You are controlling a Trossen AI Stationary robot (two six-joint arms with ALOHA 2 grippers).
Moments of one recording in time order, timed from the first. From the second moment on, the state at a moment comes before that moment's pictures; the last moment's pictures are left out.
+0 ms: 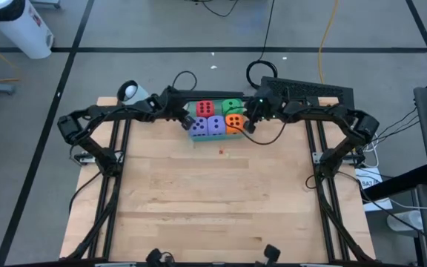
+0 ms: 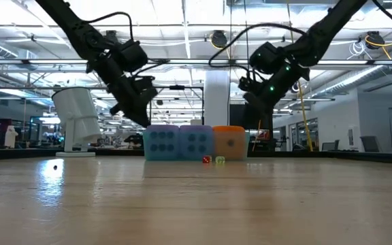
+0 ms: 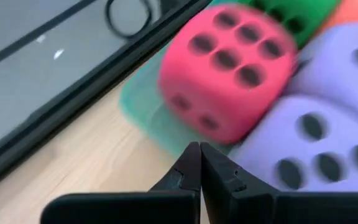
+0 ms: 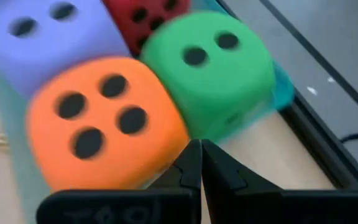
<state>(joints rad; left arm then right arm) 0.65 1.56 0.87 -0.10 0.00 -0.10 -0.64 1.59 0.87 0.01 -0.12 -0.16</state>
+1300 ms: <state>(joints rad) 0.47 1.70 0.85 -0.13 0.00 -0.17 -0.54 1.58 0.59 0.18 -0.23 0.04</state>
